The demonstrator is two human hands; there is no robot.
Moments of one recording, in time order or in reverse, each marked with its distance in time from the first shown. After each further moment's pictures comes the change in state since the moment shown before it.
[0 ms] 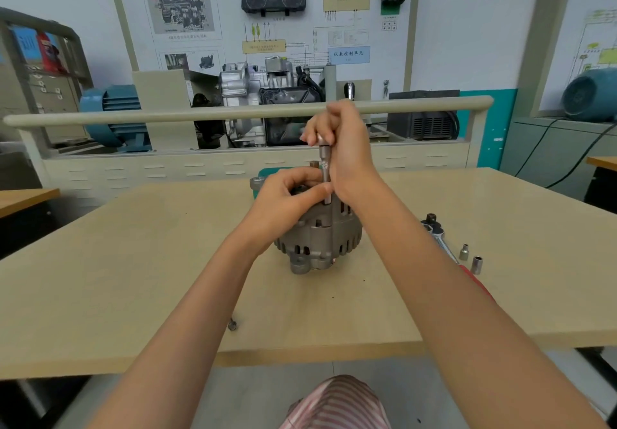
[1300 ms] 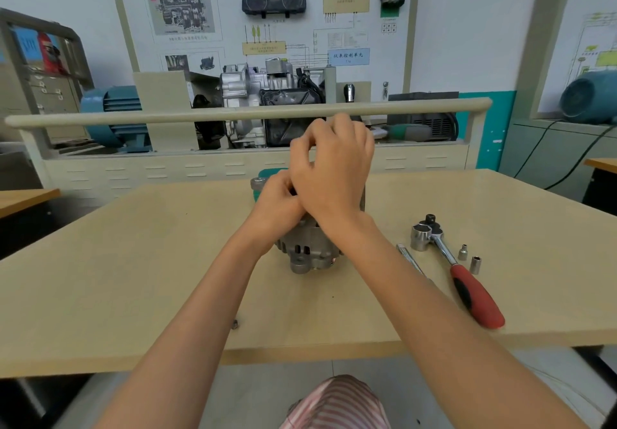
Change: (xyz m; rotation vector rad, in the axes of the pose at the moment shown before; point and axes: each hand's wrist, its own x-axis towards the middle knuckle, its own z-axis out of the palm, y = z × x) left_hand -0.003 0.002 -0.001 0.012 0.009 0.007; right_hand -0.029 0.020 0.013 -1.128 0.368 -0.544
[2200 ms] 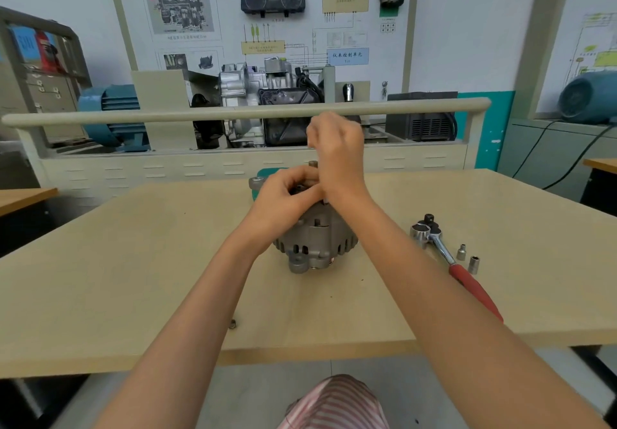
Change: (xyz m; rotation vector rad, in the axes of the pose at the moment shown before) left_hand 0.001 0.002 0.003 -0.005 -0.008 0.009; right_hand 0.021 0.001 -0.006 0.827 -0.194 0.299
